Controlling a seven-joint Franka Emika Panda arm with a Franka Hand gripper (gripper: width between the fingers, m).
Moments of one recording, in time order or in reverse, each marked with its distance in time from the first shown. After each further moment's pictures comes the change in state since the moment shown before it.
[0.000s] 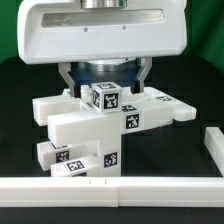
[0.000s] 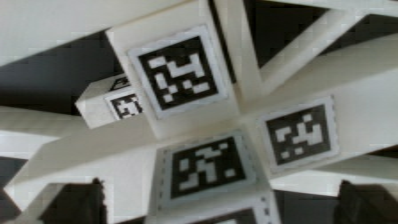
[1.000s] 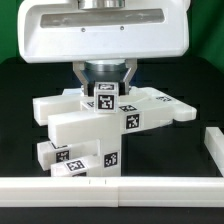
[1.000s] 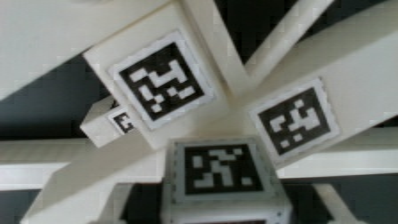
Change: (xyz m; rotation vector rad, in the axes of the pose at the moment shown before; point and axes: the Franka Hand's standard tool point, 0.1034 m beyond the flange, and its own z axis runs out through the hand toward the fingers) arm -0.001 0.001 0.000 0.004 0.000 0.256
